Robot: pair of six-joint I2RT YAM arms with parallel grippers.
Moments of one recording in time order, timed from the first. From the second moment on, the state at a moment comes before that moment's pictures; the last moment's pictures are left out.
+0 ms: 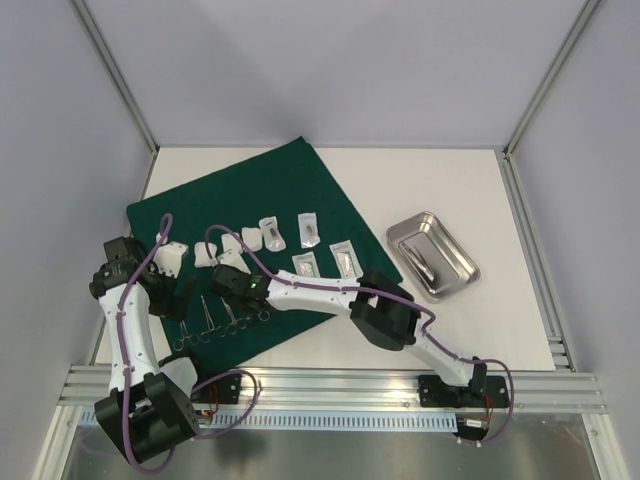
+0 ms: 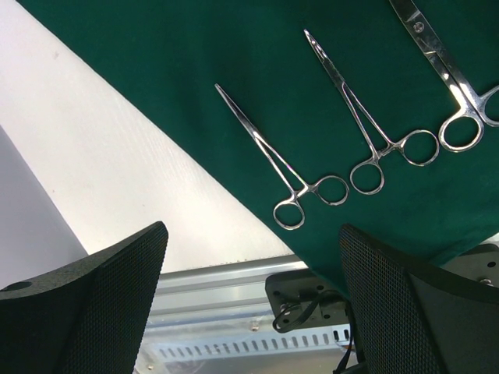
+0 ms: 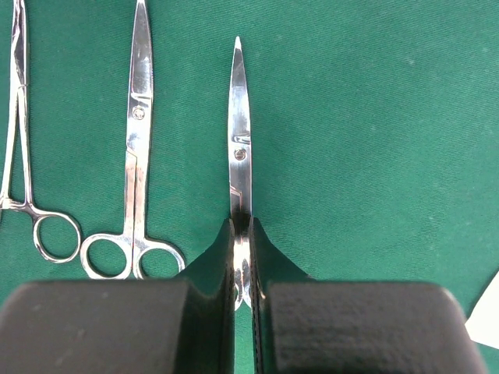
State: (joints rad) left arm 0.46 0.96 0.80 -1.09 0.18 0.70; right arm 1.24 2.37 1.97 -0.67 0.31 0.50
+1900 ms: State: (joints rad) left arm 0.46 1.10 1.07 -1.16 0.44 0.71; right arm 0.17 1.56 0.93 -0.43 0.16 -0.27
